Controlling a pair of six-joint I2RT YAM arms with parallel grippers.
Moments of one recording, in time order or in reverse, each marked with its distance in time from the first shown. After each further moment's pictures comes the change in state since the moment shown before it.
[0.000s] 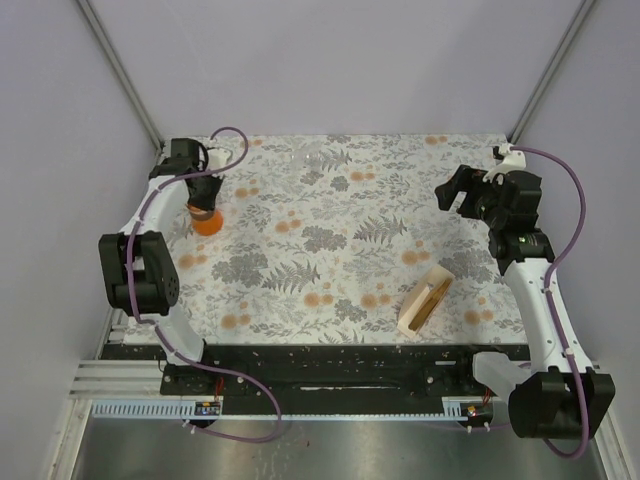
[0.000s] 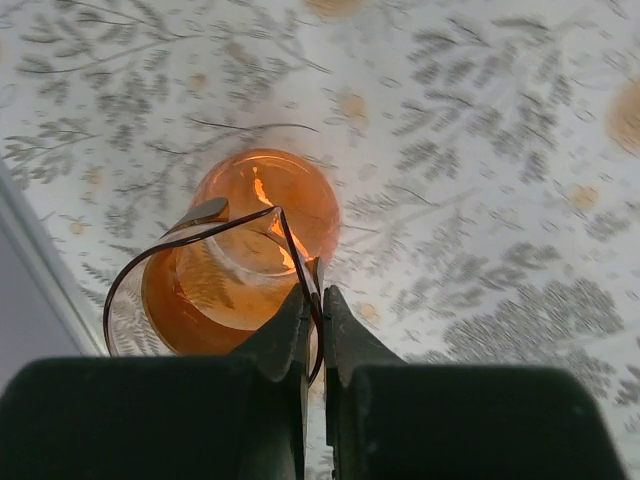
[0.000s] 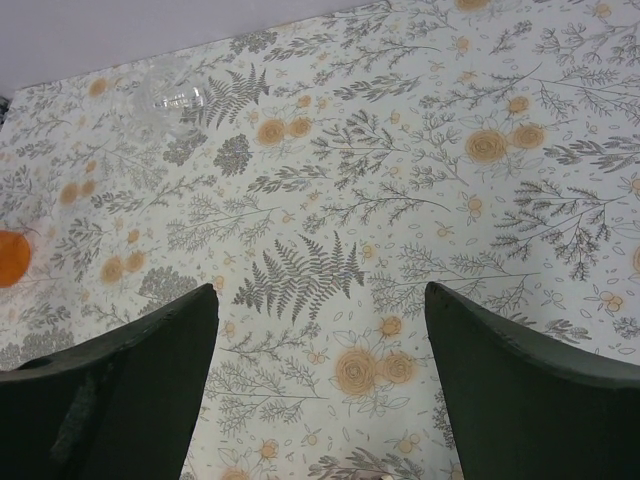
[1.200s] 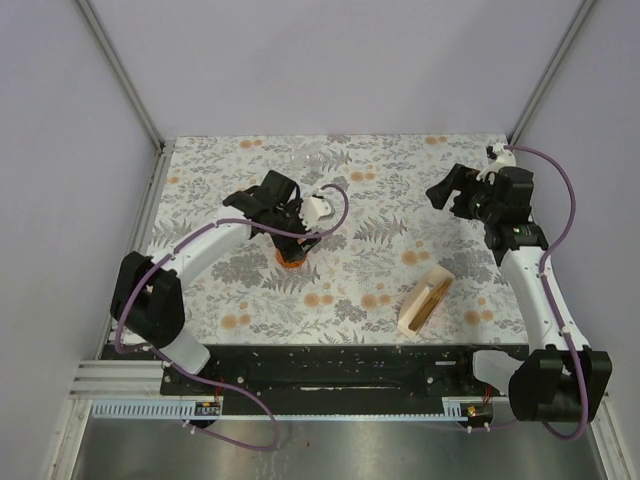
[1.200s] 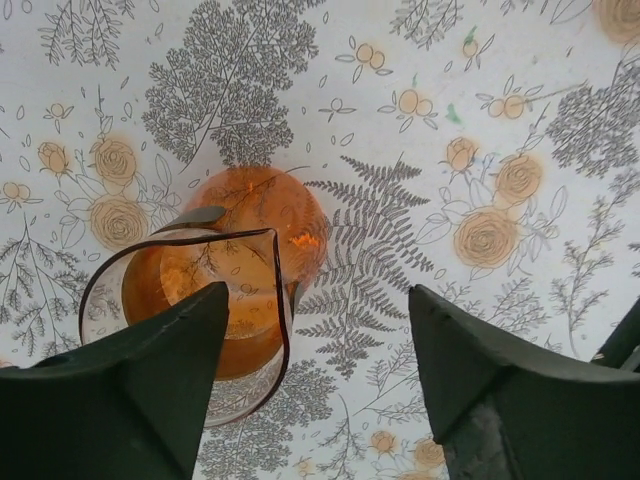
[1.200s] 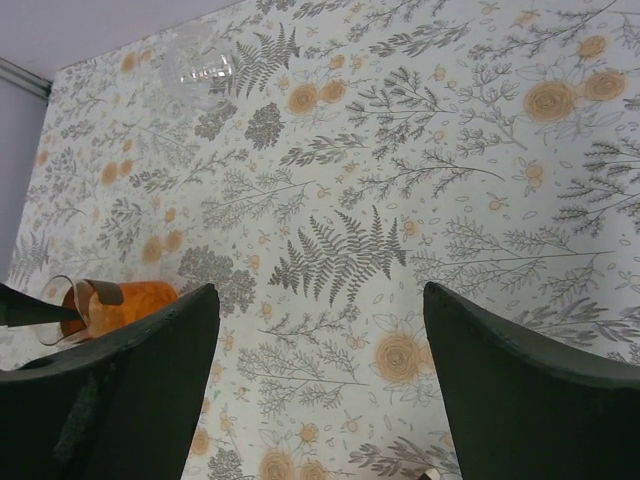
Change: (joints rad) left arm -0.607 -0.201 -0.223 -0.038 0.182 0.137; right arm -0.001 0.075 0.002 0.009 -0.082 0.079
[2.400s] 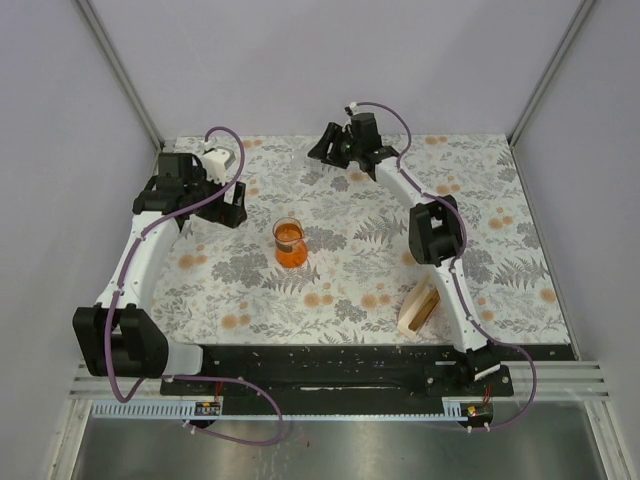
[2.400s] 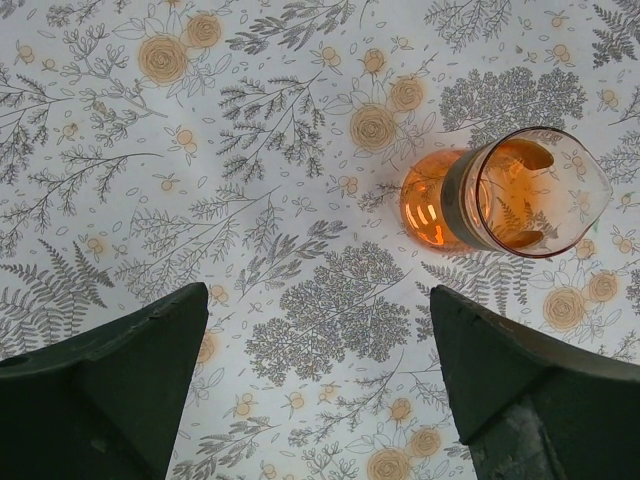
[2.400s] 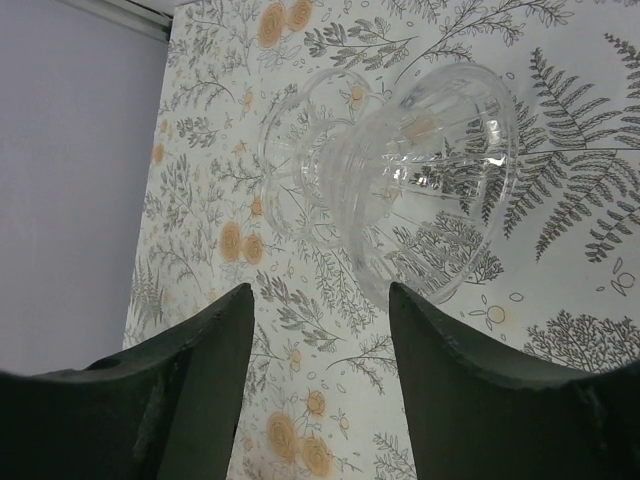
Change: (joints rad) left arm 0.514 -0.240 -0.010 0.023 0.057 -0.289; right arm 0.426 1.476 1.394 0.040 -0.091 0.331
